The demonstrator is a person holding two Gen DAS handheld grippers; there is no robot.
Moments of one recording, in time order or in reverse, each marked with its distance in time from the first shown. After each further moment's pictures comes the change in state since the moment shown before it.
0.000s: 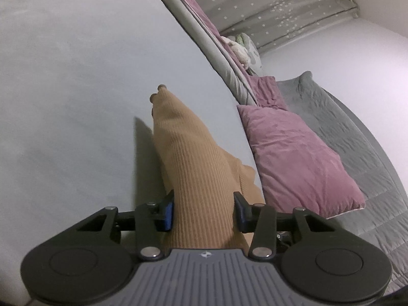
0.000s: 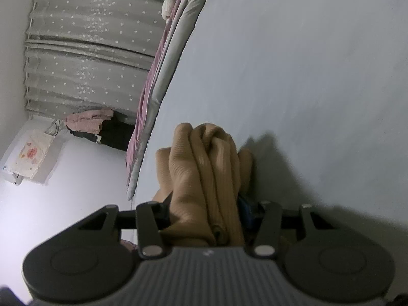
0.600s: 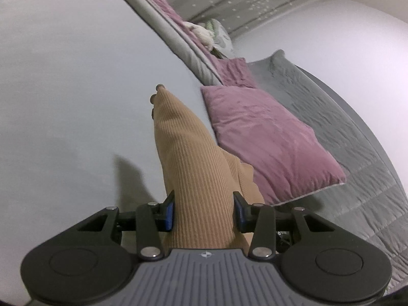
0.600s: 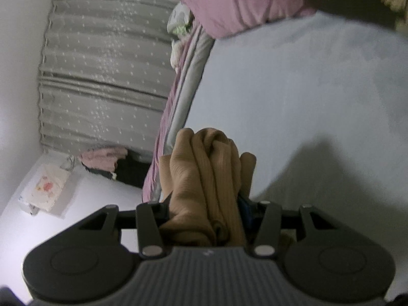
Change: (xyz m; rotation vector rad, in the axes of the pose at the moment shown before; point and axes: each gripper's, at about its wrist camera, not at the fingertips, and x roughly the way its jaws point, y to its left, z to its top) left arm 0.030 -0.095 -0.035 0.099 0.047 -0.077; right arm -0.098 -0.009 0.047 0.046 -0.193 0.076
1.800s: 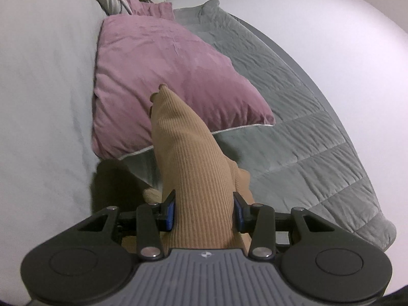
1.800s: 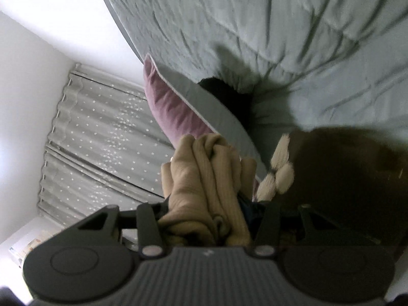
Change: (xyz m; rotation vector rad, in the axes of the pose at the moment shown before) left arm 0.143 -0.160 -0.104 -0.036 0.175 -0.357; right arm -0.198 -0.033 0.146 -0.066 -0.465 -0.027
